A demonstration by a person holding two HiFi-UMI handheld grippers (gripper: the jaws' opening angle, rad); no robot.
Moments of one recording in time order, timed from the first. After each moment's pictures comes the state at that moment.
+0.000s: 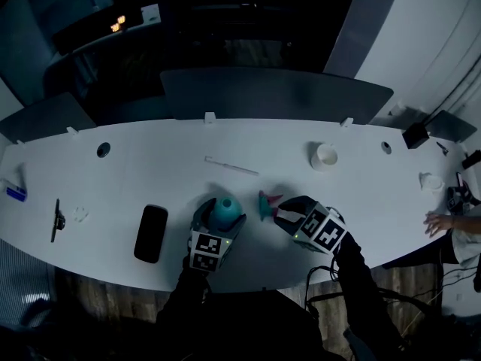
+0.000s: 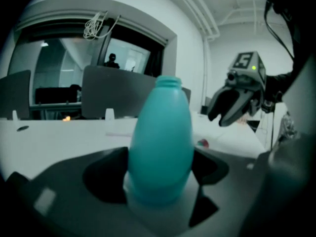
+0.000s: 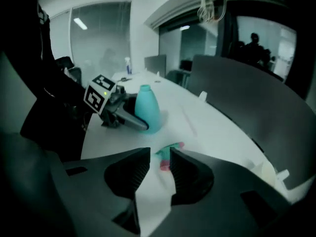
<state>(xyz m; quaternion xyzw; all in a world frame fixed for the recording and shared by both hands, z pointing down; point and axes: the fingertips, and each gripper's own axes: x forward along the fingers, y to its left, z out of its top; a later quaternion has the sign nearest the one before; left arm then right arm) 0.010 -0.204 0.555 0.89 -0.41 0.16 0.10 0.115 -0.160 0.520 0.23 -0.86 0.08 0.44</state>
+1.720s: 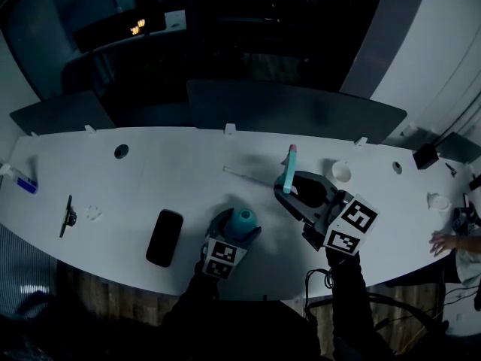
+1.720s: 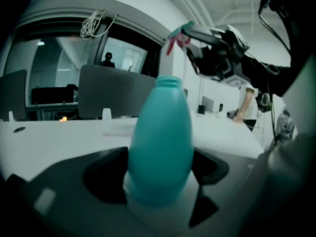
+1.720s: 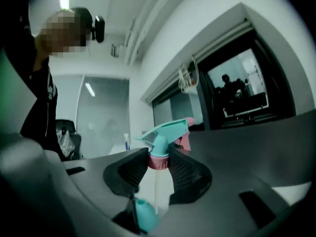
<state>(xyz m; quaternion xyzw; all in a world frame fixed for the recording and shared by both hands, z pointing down) 0.011 -0.199 0.552 0.90 -0.39 0.17 0.11 0.047 -0.210 0.326 0.27 -0.96 0.06 0.02</state>
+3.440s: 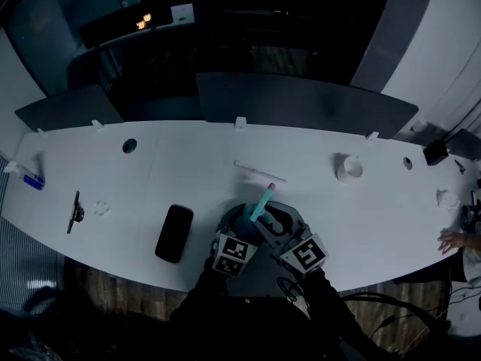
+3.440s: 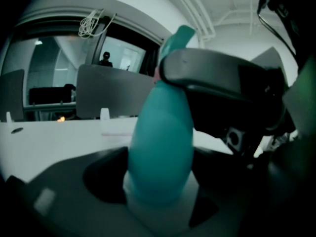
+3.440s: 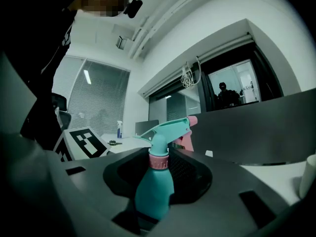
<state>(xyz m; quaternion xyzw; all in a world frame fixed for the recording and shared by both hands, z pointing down) 0.012 -0.197 0.552 0.90 -0.38 0.17 0.10 -0.016 -0.183 0.447 0.33 -0.94 -0.01 0.02</state>
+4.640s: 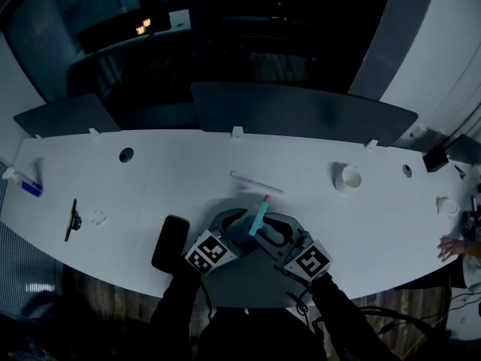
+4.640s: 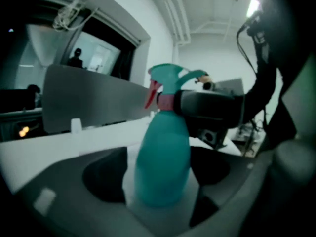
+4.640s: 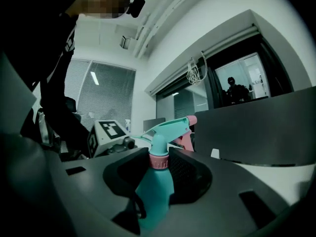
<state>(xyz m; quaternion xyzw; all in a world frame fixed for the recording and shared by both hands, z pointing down) 0.019 -0.191 0.530 0.97 -0.20 0.16 0.05 -0.008 -0.184 0.448 0.29 -0.96 0.01 0.04</state>
